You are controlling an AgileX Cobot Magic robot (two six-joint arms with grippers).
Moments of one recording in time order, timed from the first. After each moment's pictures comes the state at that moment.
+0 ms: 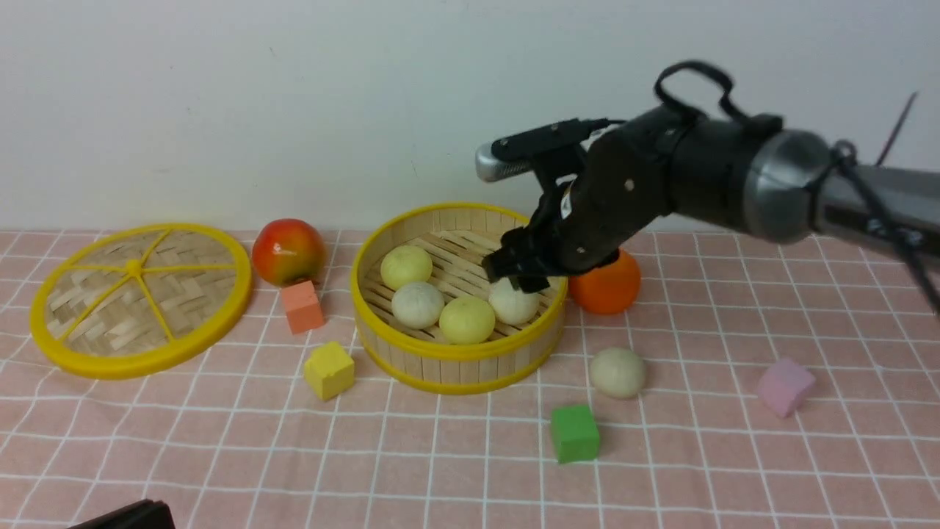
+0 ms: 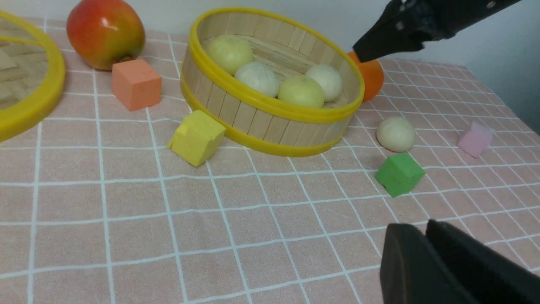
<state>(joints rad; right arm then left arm) 0.52 1.96 -1.64 -0.04 0.69 0.18 -0.44 0.31 -0.14 -0.37 0.16 -0.02</state>
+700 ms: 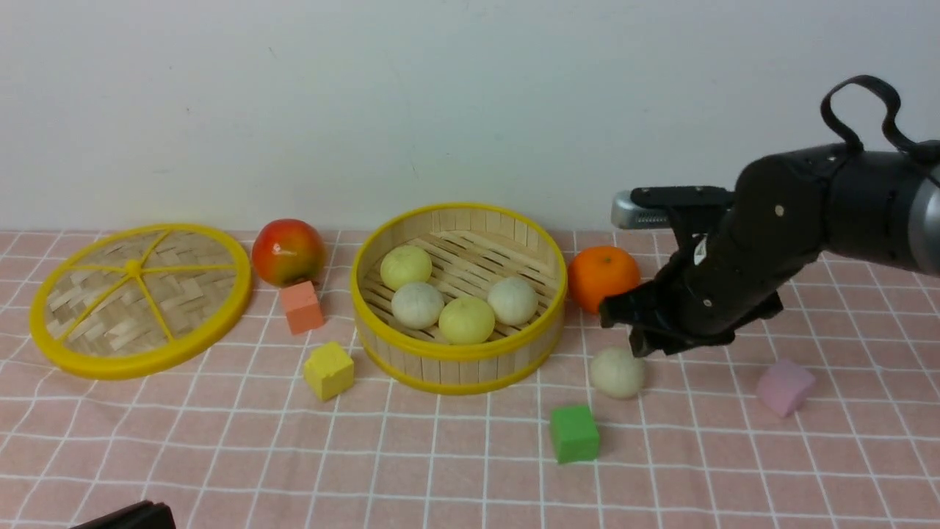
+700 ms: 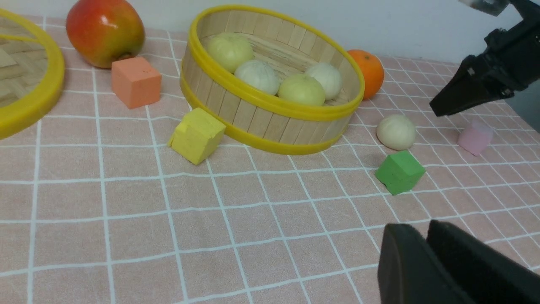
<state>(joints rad) 0.36 1.83 -1.29 0.12 0.62 0.20 -0.44 0.31 -0.14 -0.37 0.17 -0.02</state>
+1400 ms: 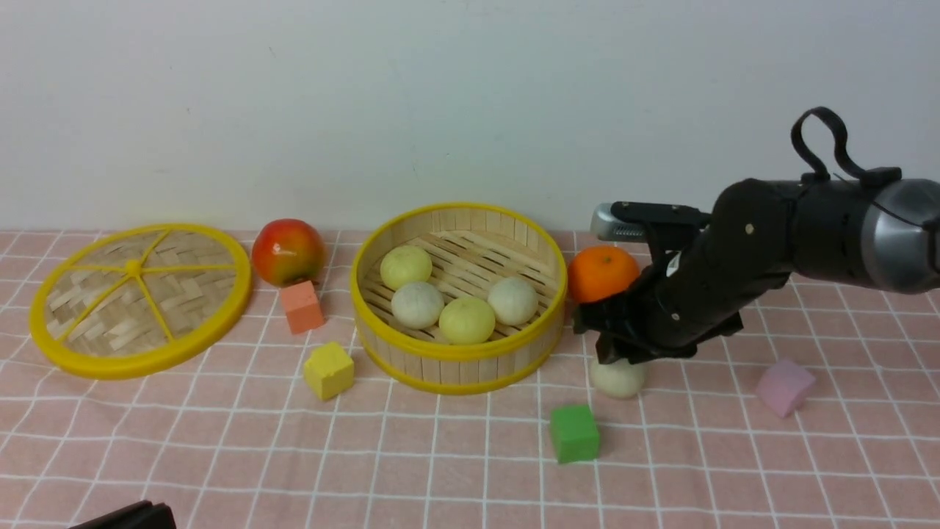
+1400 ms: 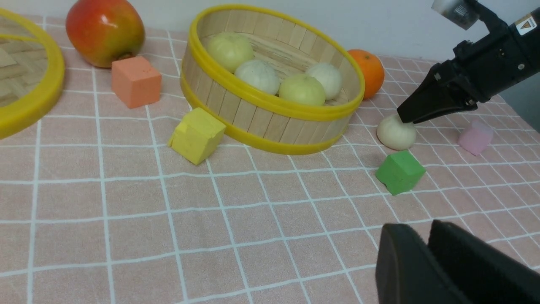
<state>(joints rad) 0.36 1.92 -1.29 0.27 0.53 0.11 -0.44 0.31 -0.14 -0.37 0.17 -0.02</state>
